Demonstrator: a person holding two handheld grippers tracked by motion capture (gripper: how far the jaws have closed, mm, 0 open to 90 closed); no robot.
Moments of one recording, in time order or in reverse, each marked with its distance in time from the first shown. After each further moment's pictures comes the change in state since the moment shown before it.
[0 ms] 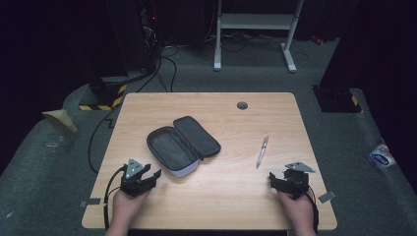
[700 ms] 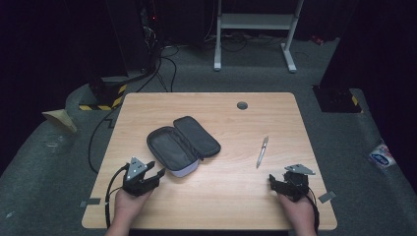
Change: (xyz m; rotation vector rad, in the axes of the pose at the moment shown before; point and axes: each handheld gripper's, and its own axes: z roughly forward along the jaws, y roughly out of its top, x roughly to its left) left arm -0.017 0.016 -0.006 -0.063 -0.052 0.061; right arm 0.003 -0.005 -0.005 0.001 0.015 -0.010
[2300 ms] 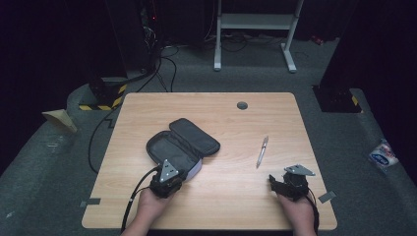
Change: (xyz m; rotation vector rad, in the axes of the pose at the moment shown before) left arm -0.058 0.003 0.045 0.096 -0.116 0.160; right arm 0.001 -0.001 -0.002 -0.012 0.025 -0.030
